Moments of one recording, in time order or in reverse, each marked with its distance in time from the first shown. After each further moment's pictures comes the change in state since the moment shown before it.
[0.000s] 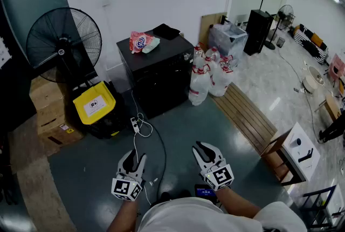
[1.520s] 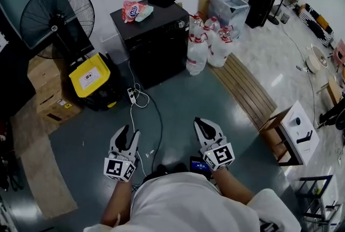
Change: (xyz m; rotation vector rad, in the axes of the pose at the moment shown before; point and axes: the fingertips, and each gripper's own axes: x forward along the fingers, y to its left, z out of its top) left arm 0.000 -0.050 0.000 0.048 0.033 0.009; right arm -0.052 -0.035 -0.016 0.073 -0.026 -0.040
